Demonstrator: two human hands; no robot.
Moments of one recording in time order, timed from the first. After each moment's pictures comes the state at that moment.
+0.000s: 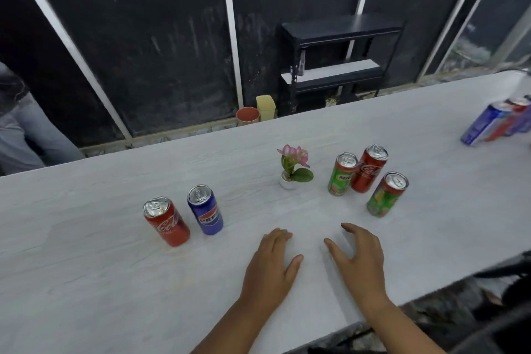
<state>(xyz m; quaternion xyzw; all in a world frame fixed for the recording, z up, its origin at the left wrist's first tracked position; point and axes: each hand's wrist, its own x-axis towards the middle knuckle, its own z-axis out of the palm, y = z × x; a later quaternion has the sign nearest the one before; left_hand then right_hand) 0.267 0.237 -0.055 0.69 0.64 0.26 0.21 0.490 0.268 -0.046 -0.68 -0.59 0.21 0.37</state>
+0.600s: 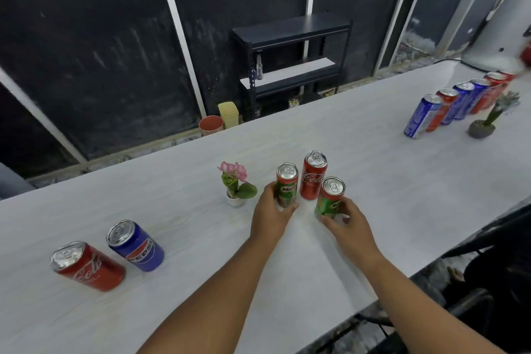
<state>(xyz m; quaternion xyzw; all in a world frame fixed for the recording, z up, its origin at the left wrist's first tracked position) 0.389 0.410 -0.031 0.57 0.63 0.38 0.38 0.604 0.363 -0.038 -0.65 -0.51 0.38 0.42</state>
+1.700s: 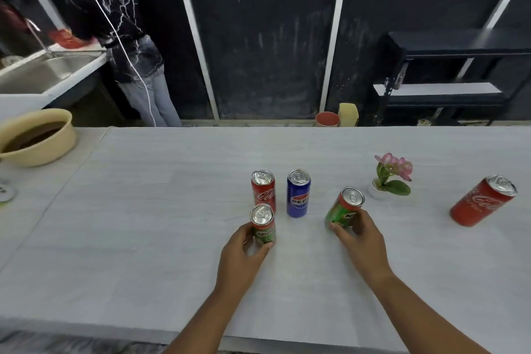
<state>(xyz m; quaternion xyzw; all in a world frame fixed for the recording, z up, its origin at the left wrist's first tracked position) 0.084 0.134 -0.039 0.37 0.74 0.49 0.27 0.337 0.296 -0.035 -0.55 -0.63 0.44 0.34</state>
